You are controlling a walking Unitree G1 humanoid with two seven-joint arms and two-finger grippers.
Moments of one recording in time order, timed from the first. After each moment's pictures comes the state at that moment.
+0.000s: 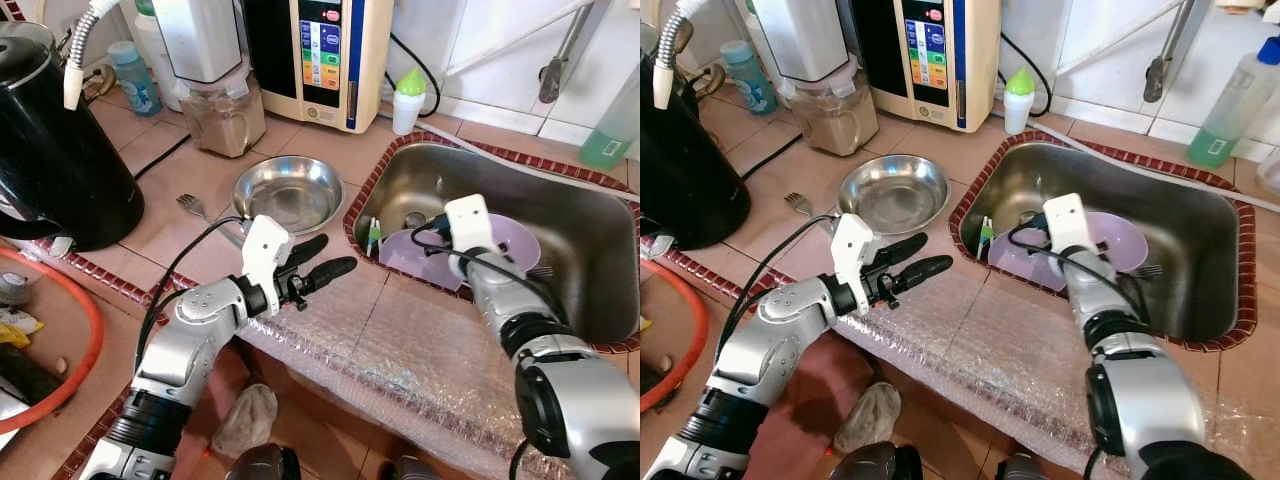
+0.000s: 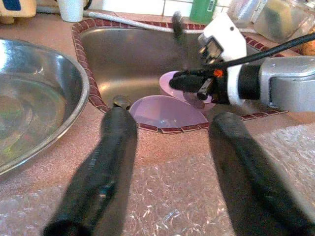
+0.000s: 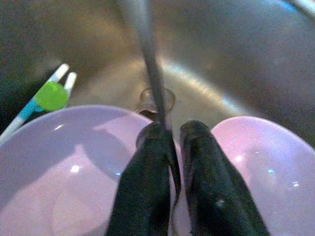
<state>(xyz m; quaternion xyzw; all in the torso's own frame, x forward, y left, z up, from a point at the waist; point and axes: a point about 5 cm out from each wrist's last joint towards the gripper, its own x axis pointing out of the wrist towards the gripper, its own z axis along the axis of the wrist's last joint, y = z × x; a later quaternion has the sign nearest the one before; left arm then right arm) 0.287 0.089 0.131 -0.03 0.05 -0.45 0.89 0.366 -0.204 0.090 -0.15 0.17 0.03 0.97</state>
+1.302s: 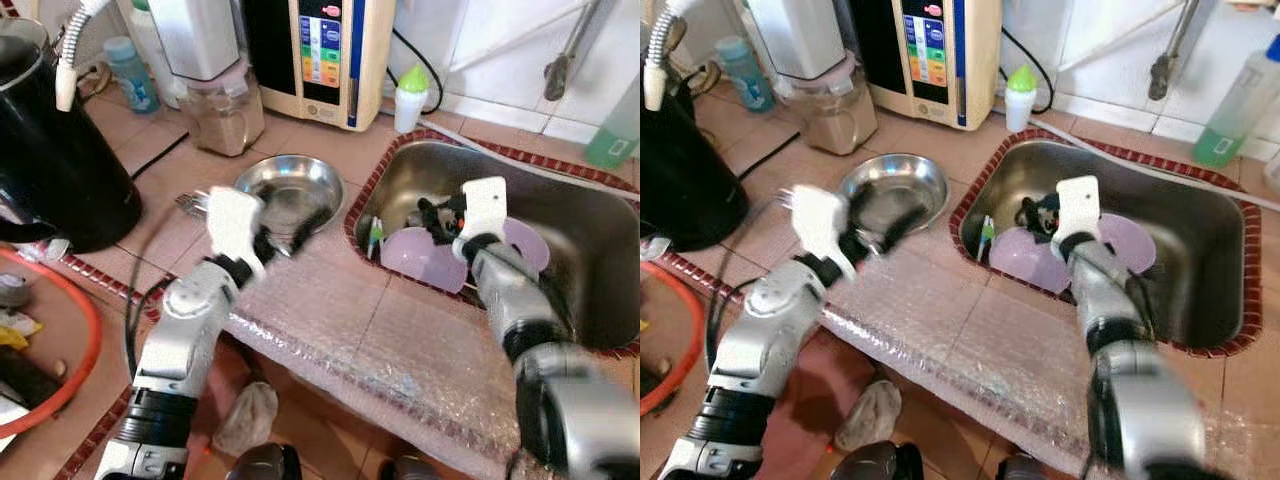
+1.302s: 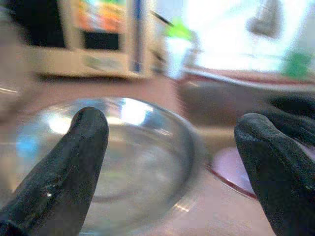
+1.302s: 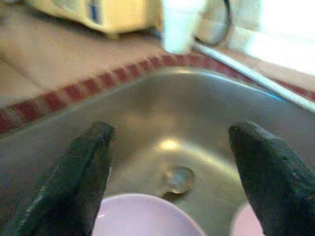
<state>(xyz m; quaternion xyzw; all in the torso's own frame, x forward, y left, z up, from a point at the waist) 0.309 0.119 0.156 -0.04 -0.05 -0.23 0.97 0.359 -0.198 0.116 -0.07 0.00 0.08 0.99</state>
